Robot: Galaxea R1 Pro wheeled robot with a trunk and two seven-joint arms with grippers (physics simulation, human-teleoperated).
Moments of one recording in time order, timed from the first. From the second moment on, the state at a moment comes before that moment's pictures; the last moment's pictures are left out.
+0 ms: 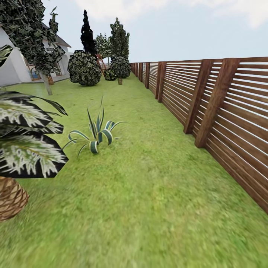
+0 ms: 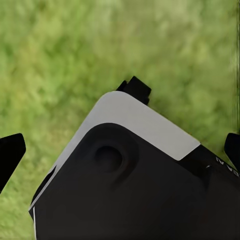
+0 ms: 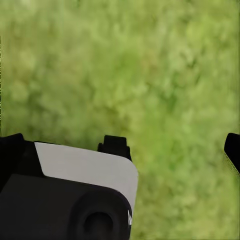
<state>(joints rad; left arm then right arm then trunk) -0.39 0.00 0.18 0.05 0.43 0.06 0.27 -0.32 -0.02 0.03 0.04 0.12 -0.18 0.00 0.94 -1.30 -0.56</state>
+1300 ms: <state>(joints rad) -0.39 0.00 0.18 0.06 0.43 0.06 0.27 -0.32 -0.02 0.02 0.04 0.12 -0.18 0.01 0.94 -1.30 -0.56</state>
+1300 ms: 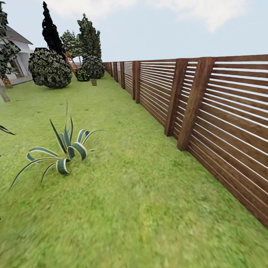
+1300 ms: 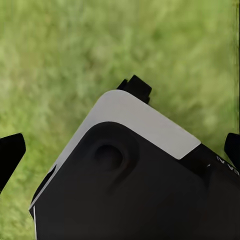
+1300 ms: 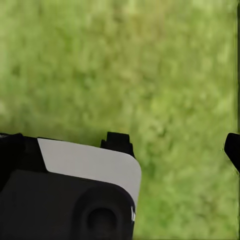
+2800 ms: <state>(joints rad) -0.39 -0.01 0.18 0.05 0.43 0.02 0.24 -0.32 -0.03 0.03 0.03 0.11 -0.19 -0.02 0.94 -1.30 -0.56</state>
